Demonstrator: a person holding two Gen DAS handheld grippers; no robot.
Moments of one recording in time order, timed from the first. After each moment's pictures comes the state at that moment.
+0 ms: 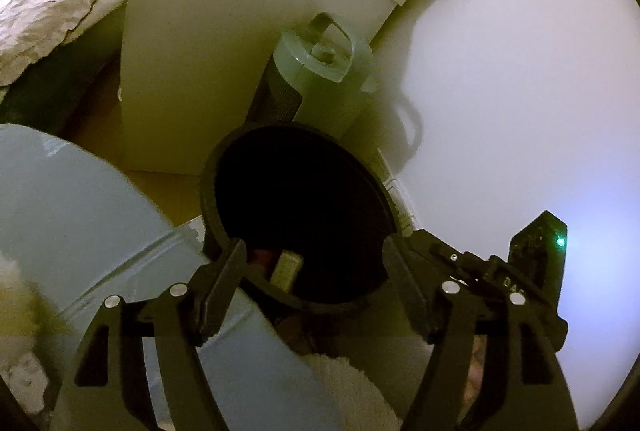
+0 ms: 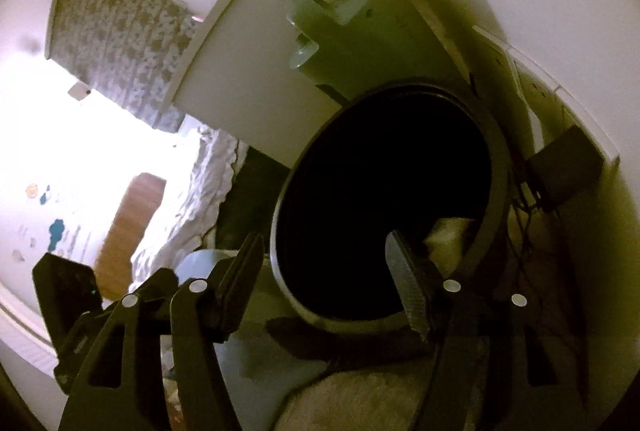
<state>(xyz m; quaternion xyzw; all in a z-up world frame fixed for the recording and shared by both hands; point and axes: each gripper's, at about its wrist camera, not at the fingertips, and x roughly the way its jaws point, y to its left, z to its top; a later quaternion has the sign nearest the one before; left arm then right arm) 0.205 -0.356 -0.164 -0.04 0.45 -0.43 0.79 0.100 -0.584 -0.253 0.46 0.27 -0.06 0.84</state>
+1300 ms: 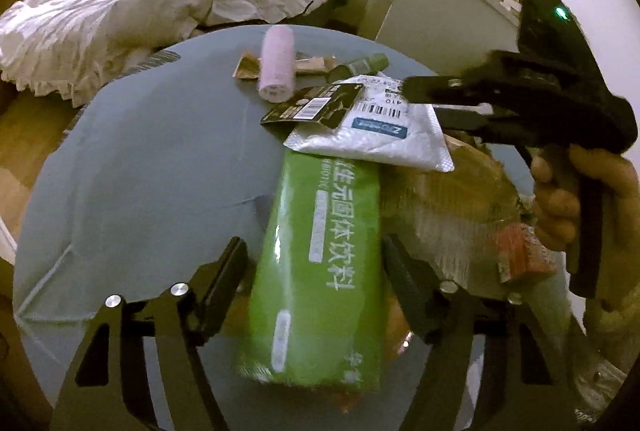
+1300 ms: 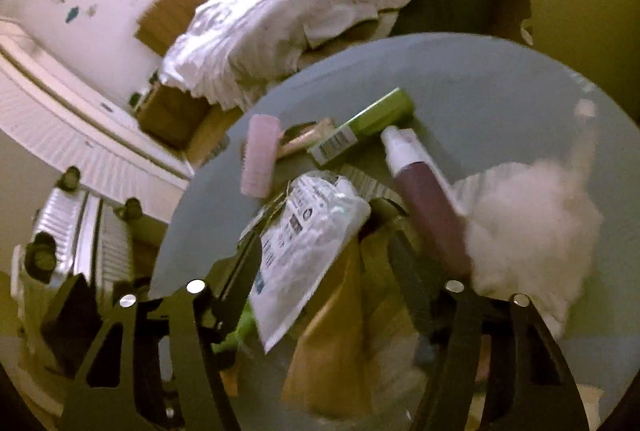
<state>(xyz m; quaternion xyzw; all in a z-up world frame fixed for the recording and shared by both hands) 0.158 -0.005 -0.190 -0.04 0.47 -0.18 0.86 0.292 -0.184 -0.197 0.18 0.52 0.23 0.80</state>
